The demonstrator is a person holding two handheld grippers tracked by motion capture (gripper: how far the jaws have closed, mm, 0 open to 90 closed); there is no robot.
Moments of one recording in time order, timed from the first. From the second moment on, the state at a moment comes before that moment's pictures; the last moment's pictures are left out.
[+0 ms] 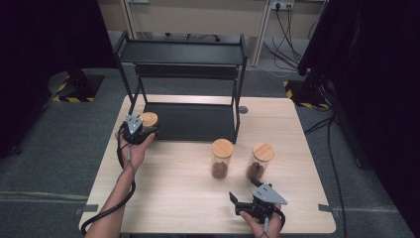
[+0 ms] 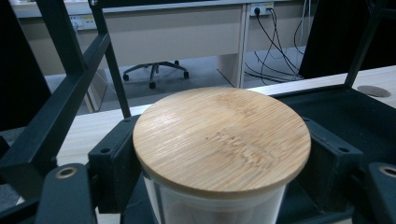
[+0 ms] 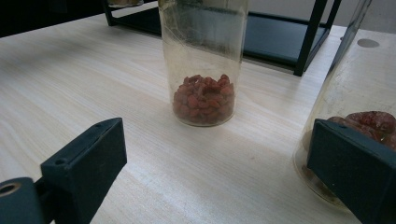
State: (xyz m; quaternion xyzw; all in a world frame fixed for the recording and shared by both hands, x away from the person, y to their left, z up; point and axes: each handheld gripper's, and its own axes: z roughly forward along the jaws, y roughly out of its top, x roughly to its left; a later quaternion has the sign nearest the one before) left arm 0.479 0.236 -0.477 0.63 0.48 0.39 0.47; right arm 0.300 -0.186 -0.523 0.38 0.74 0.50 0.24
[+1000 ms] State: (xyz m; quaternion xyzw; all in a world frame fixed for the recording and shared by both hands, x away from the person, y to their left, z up) left arm 0.501 0.229 -0.469 0.62 0.49 0.40 0.47; right arm 0.300 -0.185 -0.523 0.38 0.74 0.50 0.25
